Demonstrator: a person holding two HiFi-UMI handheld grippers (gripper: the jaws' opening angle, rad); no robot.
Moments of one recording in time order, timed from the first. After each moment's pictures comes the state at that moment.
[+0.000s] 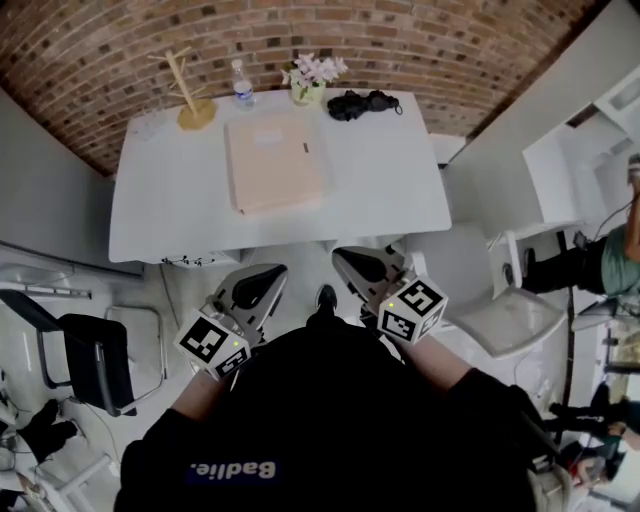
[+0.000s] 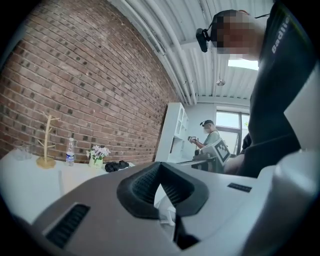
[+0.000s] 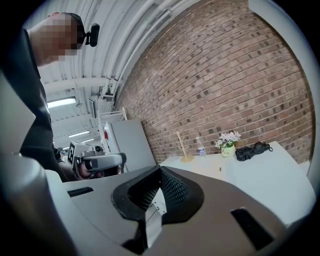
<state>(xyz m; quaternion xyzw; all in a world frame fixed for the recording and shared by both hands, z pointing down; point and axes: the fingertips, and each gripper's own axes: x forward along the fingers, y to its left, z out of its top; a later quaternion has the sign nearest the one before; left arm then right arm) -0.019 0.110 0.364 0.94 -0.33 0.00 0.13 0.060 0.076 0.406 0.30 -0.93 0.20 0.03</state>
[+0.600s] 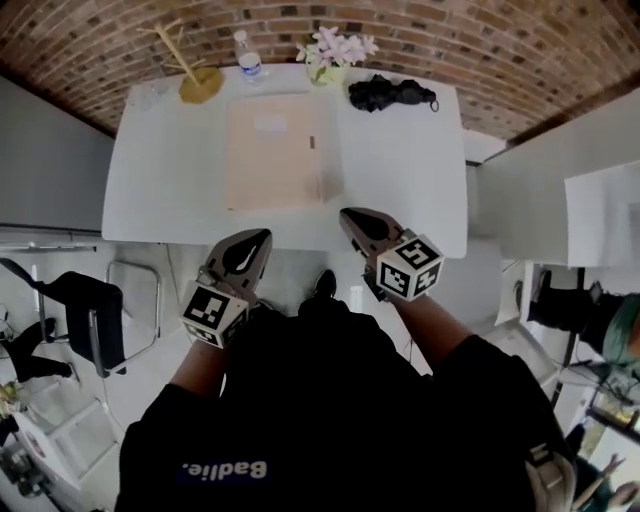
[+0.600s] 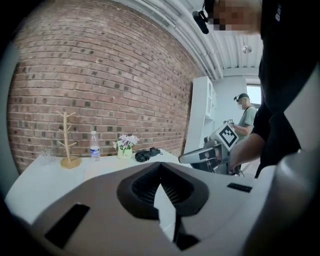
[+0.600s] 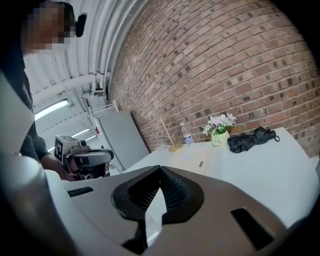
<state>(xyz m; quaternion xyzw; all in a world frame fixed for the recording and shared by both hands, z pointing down) -0.004 -0.038 0.443 0.87 -0.46 0.12 0.14 0.108 -0.100 0.500 0.26 -0.93 0.25 0.08</state>
